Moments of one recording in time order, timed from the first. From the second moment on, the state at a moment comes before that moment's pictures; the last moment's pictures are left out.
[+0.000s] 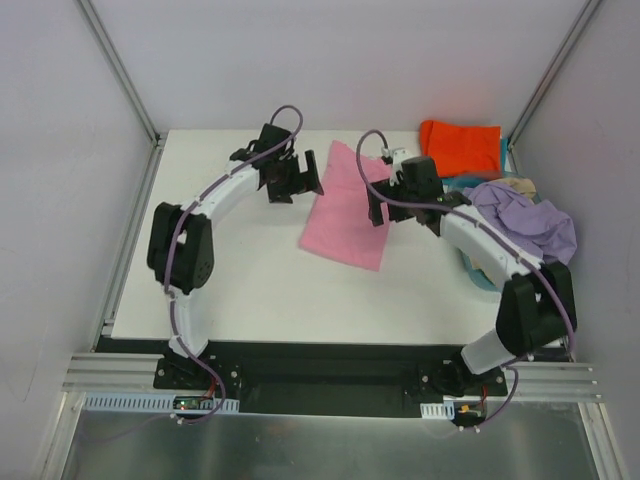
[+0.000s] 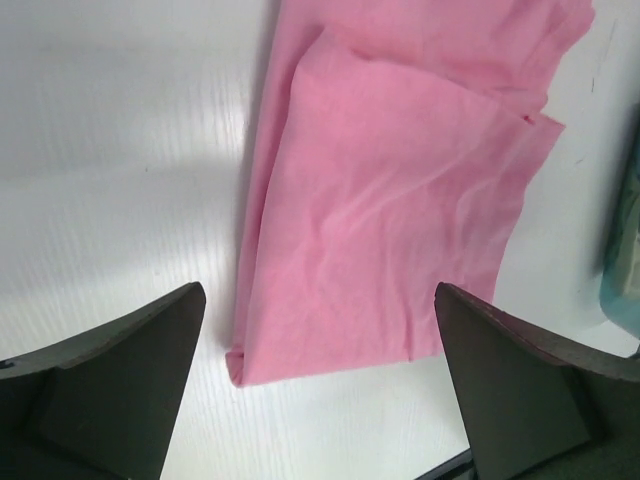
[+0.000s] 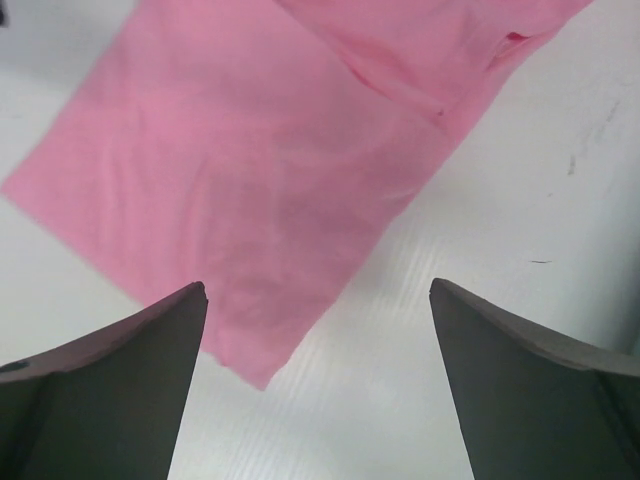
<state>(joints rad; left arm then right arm) -0.39 2.04 1.75 -0.60 0.26 -0.56 0.42 1.62 1.27 -0.45 -0.01 0.03</state>
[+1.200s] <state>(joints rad) -0.39 2.00 1.30 -0.49 0.40 -0.70 0.61 1.71 1.05 -0.49 -0.10 0.06</state>
